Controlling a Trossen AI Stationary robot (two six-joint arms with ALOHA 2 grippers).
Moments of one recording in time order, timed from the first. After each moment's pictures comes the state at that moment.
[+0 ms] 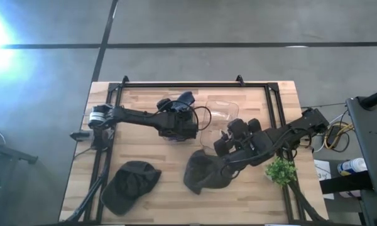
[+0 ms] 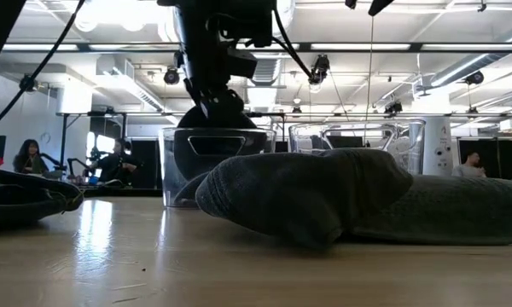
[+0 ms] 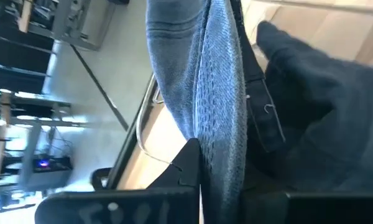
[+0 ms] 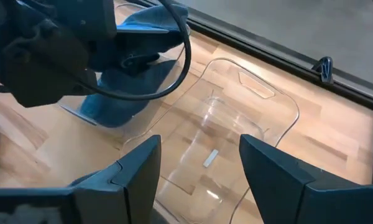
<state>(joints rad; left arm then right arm) -0.01 1.89 1.55 -1.16 -0.84 -0.49 0.45 1.67 1.74 -1.56 0.84 1.46</state>
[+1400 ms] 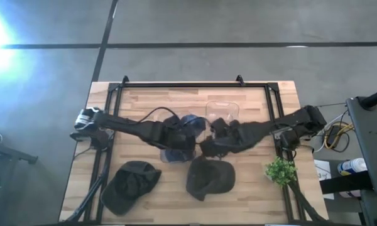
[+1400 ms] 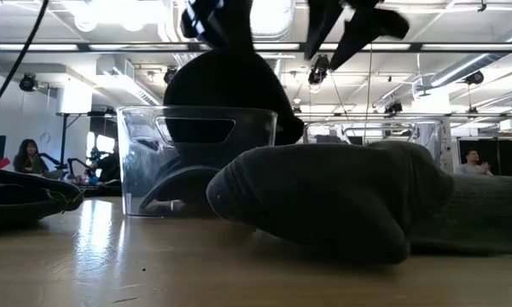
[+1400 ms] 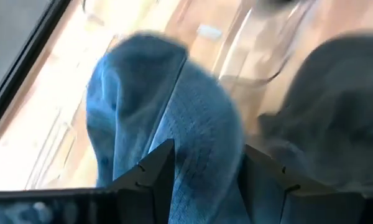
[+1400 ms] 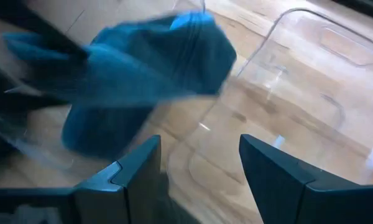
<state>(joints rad) -0.20 1.74 1.63 -0.93 -0.45 -0.48 0.25 1.67 1.53 -1.06 0.56 1.18</state>
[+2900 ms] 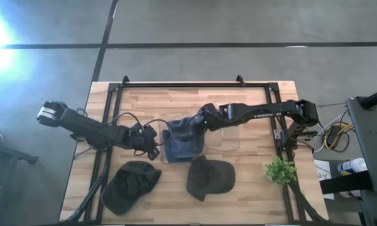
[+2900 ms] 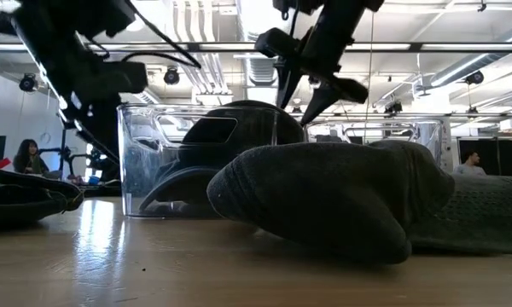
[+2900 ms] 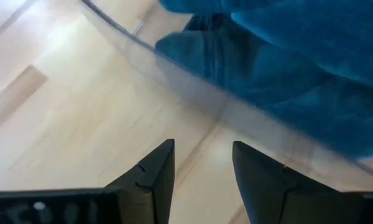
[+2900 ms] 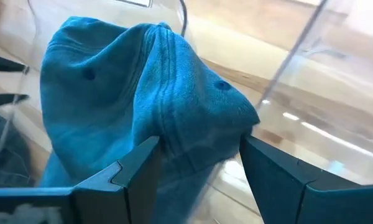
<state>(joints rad) -0.21 1.20 0.63 -0.50 -0.40 -0.79 -0.06 1.72 1.37 -0.72 0.19 1.06</state>
